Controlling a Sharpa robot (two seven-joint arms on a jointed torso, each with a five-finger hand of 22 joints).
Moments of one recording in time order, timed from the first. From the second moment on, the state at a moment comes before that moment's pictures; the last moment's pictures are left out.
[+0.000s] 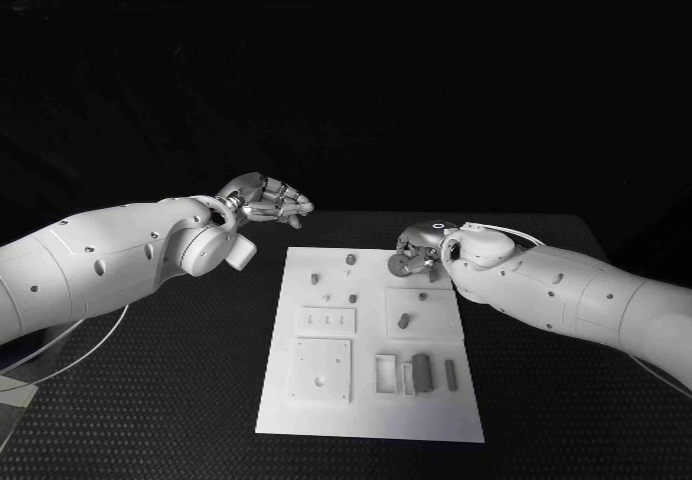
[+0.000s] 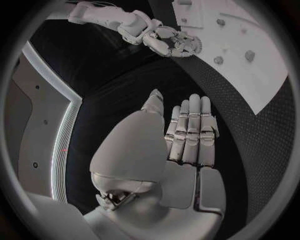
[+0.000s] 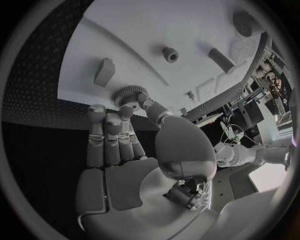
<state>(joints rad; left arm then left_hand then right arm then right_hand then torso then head) 1.41 -0.71 -0.19 1.19 -0.37 -0.16 0.16 1.53 -0.07 0.00 0.29 0.06 0.79 0.19 0.31 0.51 1.08 0.15 0.07 0.27 0.99 0.08 0.45 0.80 0.02 0.96 -0.01 0.07 0.75 1.24 -0.45 -0.15 0.94 -1.61 -0.16 -0.10 1.08 -0.02 0.50 -0.29 0.09 0.78 0.15 0.25 0.41 1.07 0.06 0.82 1.09 1.15 -0.06 1.31 0.94 0.20 1.11 -0.02 0.97 1.31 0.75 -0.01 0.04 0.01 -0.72</state>
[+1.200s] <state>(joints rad) 1.41 -0.71 -0.19 1.19 -0.37 -0.16 0.16 1.53 -0.07 0.00 0.29 0.06 0.79 0.19 0.31 0.51 1.08 0.15 0.07 0.27 0.99 0.08 0.45 0.80 0.02 0.96 -0.01 0.07 0.75 1.22 -0.45 -0.15 0.93 -1.68 -0.23 -0.11 1.06 -0.07 0.51 -0.28 0.09 0.84 0.11 0.29 0.43 1.09 0.04 0.83 1.07 1.17 -0.07 1.32 0.94 0.20 1.11 -0.03 0.98 1.31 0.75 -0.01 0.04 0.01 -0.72</state>
